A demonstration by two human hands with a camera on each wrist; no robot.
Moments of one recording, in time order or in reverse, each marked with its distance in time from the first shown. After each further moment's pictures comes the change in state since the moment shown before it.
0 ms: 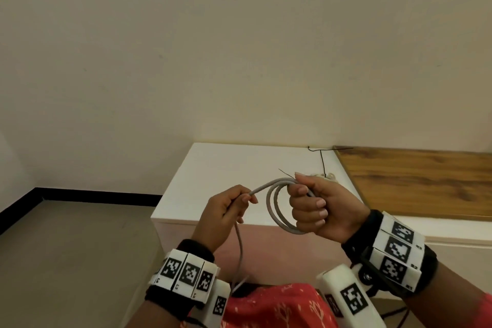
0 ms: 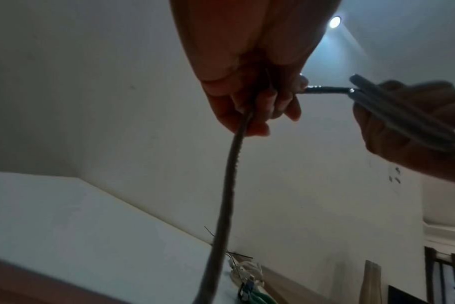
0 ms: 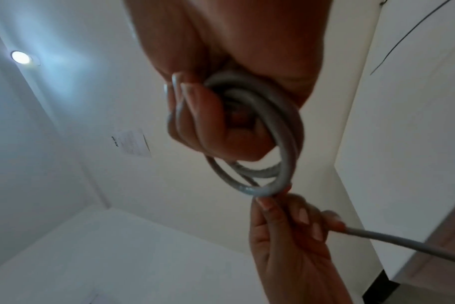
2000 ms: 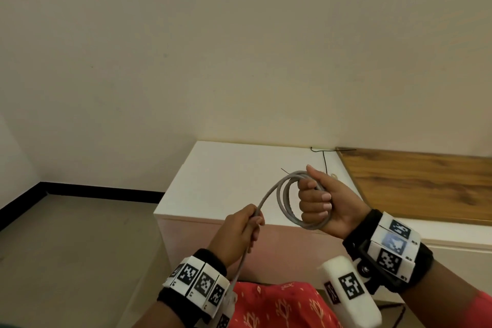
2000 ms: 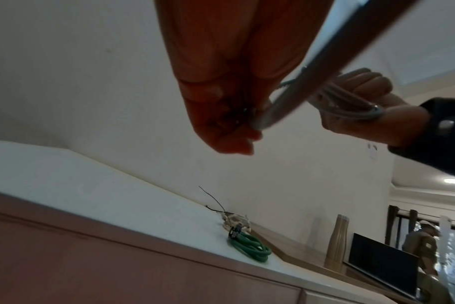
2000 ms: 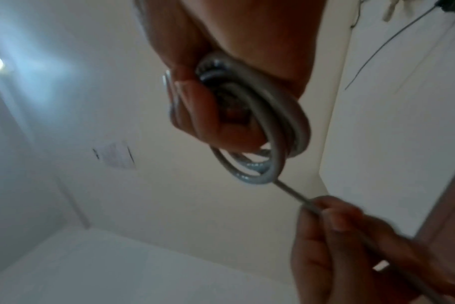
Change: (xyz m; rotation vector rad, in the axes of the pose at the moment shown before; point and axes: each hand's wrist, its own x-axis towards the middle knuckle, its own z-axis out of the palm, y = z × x) left_hand -0.020 -0.007 0.025 0.079 -0.189 -0.268; right_hand 0.002 0.000 -0.019 0.208 0.054 -0.027
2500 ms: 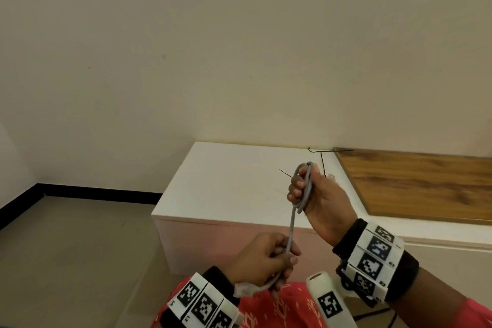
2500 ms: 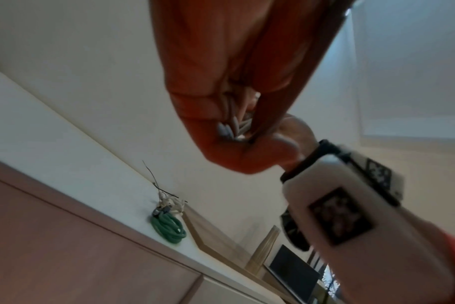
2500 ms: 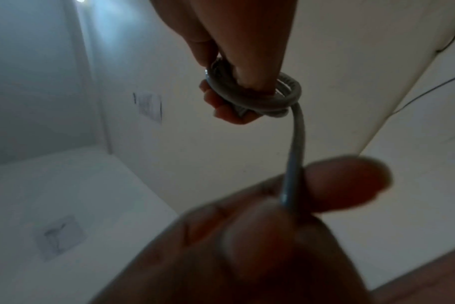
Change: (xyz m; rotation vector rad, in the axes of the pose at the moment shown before) left_hand -0.019 0.039 0.032 -0.346 -0.368 -0.277; right_hand 0.012 0.020 0.007 -0.222 0.375 -0.575
